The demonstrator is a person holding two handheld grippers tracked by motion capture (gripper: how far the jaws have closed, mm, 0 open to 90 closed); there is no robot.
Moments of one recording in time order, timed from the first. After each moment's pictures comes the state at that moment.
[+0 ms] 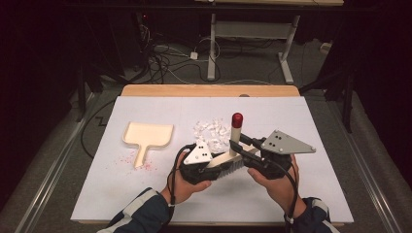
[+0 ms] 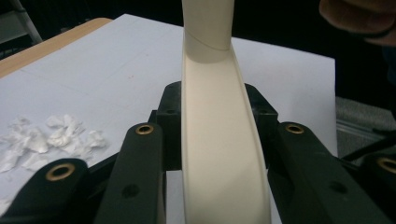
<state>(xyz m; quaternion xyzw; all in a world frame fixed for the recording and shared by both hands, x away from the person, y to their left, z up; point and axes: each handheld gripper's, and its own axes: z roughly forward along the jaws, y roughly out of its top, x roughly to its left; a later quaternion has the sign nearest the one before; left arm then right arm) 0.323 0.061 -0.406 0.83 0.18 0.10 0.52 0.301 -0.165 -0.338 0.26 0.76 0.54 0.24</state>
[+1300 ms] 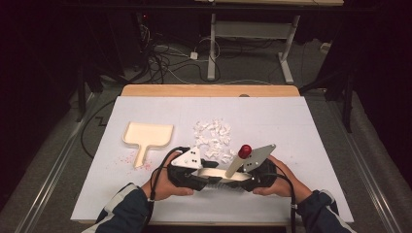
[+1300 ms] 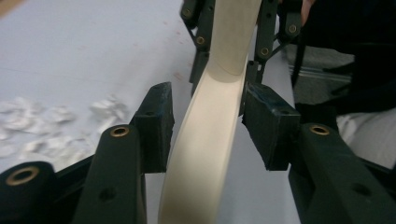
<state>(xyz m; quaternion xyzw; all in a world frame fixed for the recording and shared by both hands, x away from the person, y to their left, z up) 0.325 0.093 -0.404 0.87 0.09 0.06 0.48 0.341 -0.167 -0.418 0.04 0.92 0.39 0.03</state>
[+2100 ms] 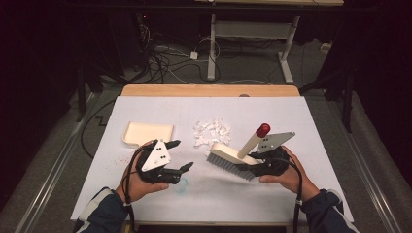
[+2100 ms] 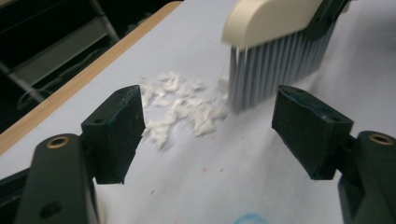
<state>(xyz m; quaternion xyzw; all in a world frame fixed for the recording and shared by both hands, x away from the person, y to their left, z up) 0.308 0.161 -0.401 0.84 0.20 0.24 0.45 0.357 -0.198 -0.399 0.16 0.89 0.42 0.07</state>
